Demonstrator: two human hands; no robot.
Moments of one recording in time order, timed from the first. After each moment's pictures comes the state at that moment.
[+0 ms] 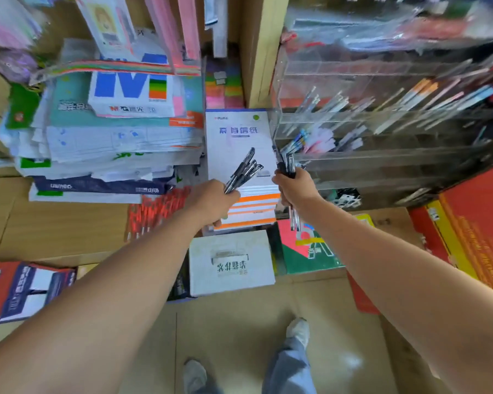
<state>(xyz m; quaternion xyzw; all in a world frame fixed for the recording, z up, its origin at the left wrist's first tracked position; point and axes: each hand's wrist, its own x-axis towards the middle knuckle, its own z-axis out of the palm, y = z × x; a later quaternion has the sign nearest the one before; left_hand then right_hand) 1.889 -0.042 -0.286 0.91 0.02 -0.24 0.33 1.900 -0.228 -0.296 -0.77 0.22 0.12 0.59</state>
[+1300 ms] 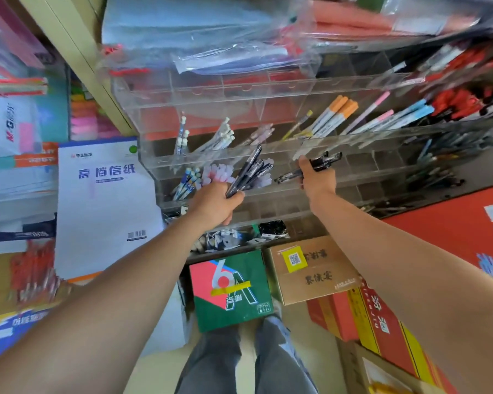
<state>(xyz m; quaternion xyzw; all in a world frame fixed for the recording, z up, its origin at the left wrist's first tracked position) 2.049 -0.328 -0.341 0.89 -0.07 -0.27 0.35 2.061 -0.541 -0.346 -0.71 0.45 0.00 0.54</state>
